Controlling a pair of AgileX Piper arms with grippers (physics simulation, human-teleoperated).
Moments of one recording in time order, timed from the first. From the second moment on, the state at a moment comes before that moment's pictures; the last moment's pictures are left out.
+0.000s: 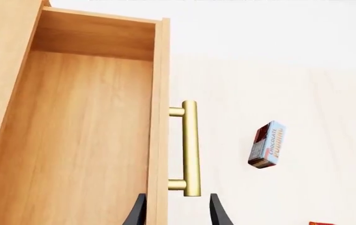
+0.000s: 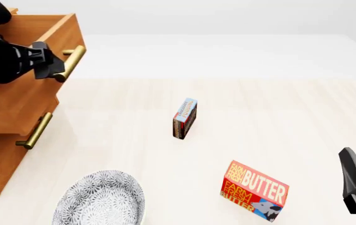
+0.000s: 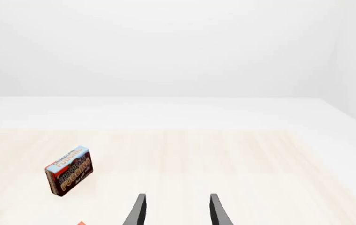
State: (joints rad) left arm -0.17 1.09 -1.05 0.70 -0.27; right arm 0.00 0.00 0.00 0.00 0.00
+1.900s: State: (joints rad) left arm -0.34 1.14 -1.06 0.59 -0.34; right arm 0.00 0.00 0.00 0.00 0.00
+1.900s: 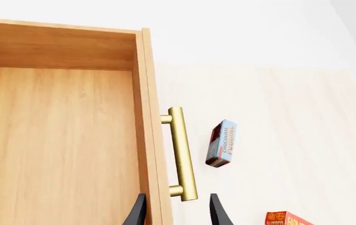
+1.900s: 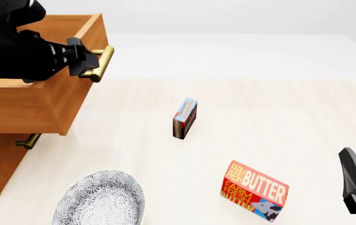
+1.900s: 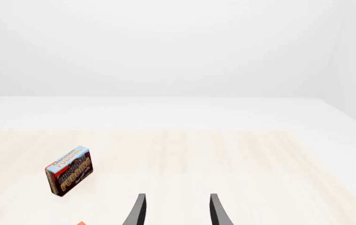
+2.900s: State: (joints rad) left arm -0.37 1.15 -1.08 0.63 -0.30; right arm 0.00 0.00 0.00 0.00 0.00
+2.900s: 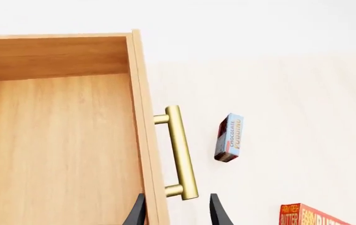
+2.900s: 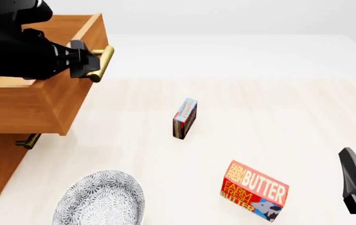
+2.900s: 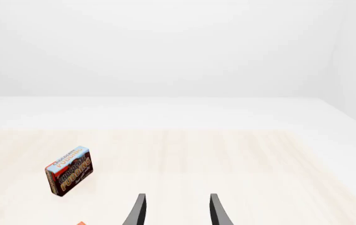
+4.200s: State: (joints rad) left arm -0.55 0.97 -1.21 0.61 -0.01; right arm 0.00 0.00 0.00 0.00 0.00
